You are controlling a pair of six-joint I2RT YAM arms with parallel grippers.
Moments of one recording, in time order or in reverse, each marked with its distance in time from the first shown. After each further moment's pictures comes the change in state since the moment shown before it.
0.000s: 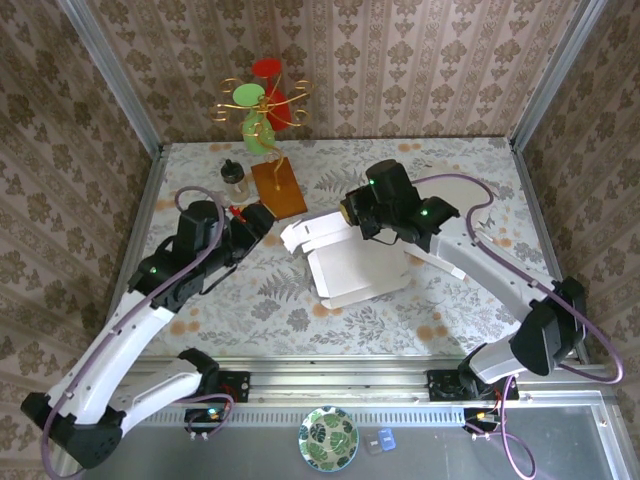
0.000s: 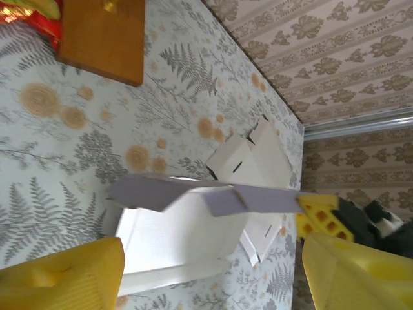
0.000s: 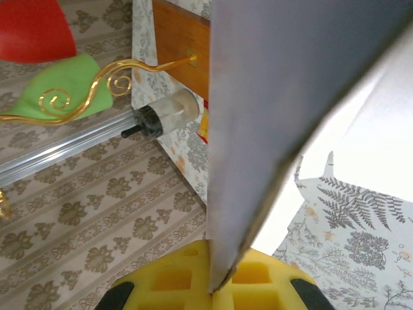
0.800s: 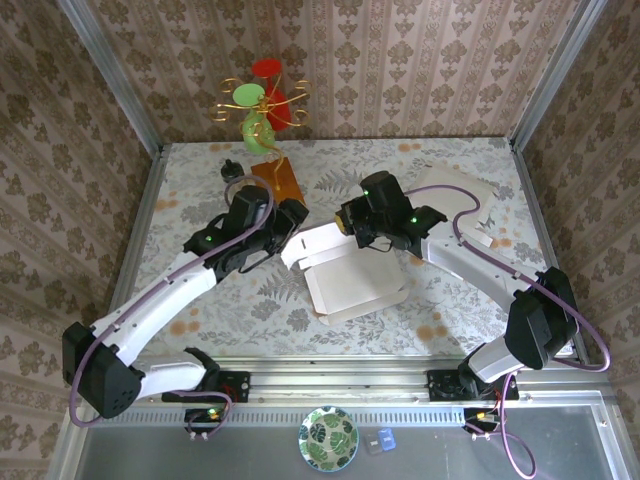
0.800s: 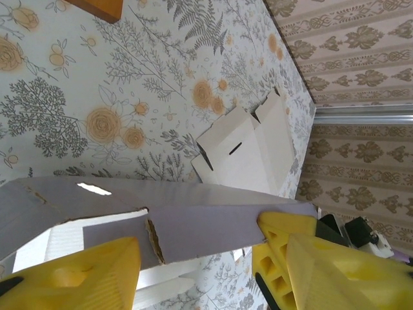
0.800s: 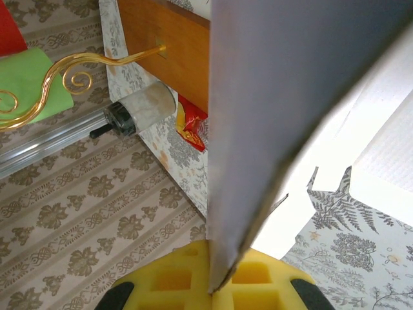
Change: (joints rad) left arm -0.064 0.285 0.000 0.203 0.055 -0.160; right arm 0.000 0.026 -0.108 0.121 -0.053 0.024
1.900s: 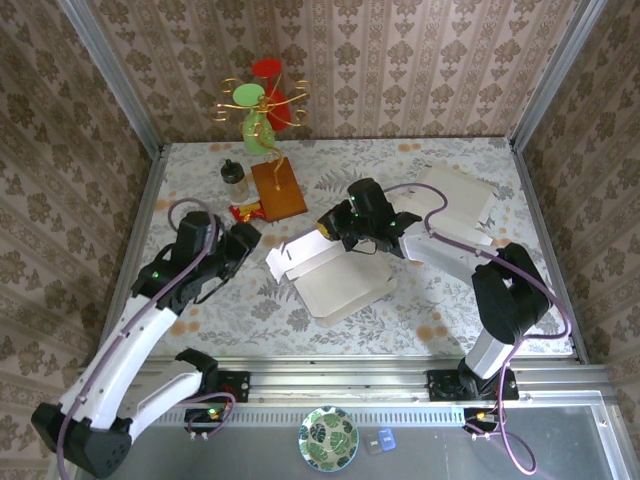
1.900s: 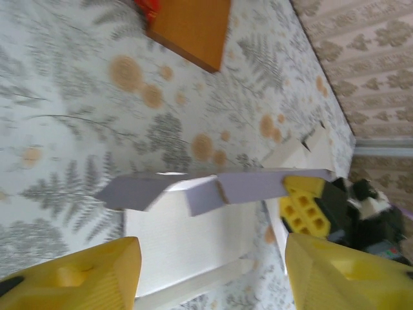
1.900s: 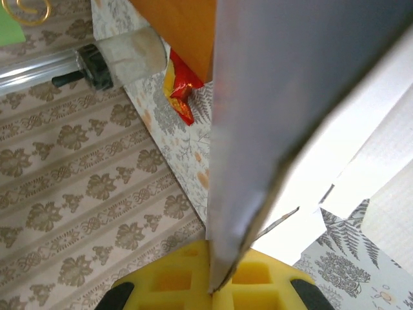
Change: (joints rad) left arm 0.230 -0.362 -0.153 -0.290 0.015 0.157; right arm 0.000 0.183 -0.053 0.293 -0.168 -0.169
